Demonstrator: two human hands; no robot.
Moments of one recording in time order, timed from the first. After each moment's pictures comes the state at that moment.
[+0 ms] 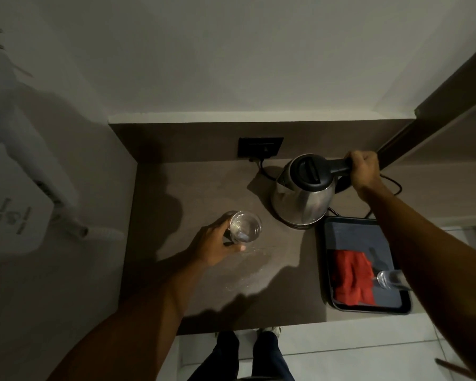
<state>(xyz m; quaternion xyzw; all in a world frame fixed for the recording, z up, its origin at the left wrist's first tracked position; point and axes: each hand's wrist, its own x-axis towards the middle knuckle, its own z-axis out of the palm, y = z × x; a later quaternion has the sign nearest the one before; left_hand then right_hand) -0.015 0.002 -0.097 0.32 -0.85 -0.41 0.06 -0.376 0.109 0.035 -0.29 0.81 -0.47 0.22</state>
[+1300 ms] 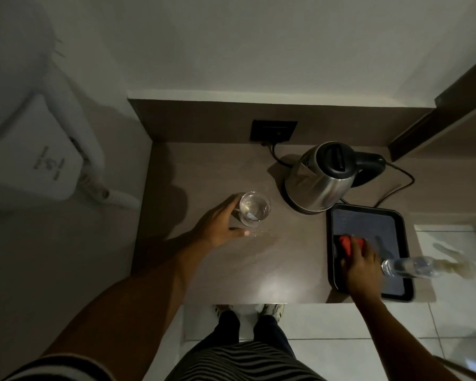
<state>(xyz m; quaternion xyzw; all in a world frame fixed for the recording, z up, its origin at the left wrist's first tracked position) 0.002 0.012 -0.082 0.34 -0.84 -0.43 0.03 -0.251 0.302 -0.085 -0.31 0.94 -0.06 0.15</state>
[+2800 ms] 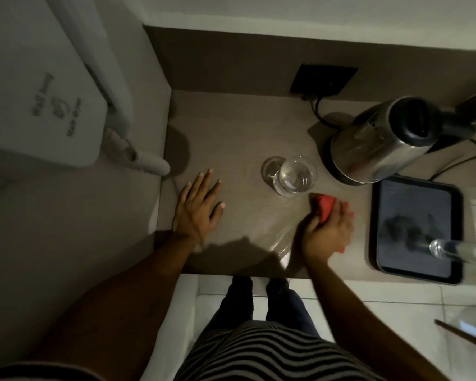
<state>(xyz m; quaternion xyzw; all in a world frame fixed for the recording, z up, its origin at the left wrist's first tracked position) 0.127 0.005 -0.139 0.41 -0.91 -0.12 0.04 -0.102 0.179 -0.106 -0.17 0.95 -0.25 0.09</state>
